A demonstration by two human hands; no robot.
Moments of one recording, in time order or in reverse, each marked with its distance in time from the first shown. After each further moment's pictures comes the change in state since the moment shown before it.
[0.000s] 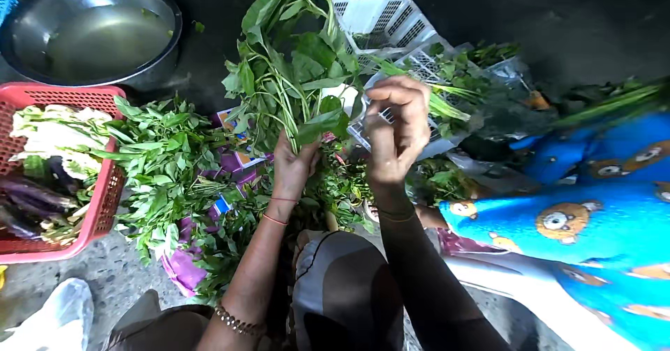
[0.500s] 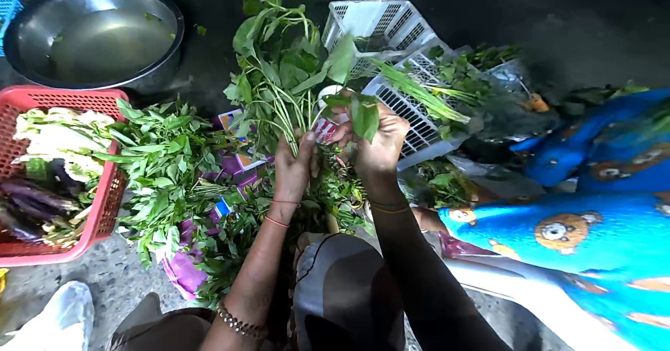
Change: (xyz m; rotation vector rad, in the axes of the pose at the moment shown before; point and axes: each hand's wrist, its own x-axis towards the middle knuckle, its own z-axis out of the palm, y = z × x) left_hand 0.003 -0.005 -0.001 0.027 0.008 -0.007; right_hand 0.004 0.010 0.017 0.364 0.048 0.380
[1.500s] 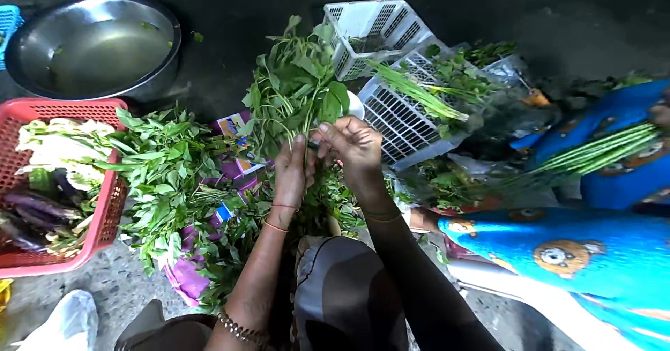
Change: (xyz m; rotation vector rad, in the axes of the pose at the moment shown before) left_hand 0.006 0.003 0.005 -0.047 0.053 -0.188; right_hand -0.012 0.007 0.007 0.044 -0.112 0.157
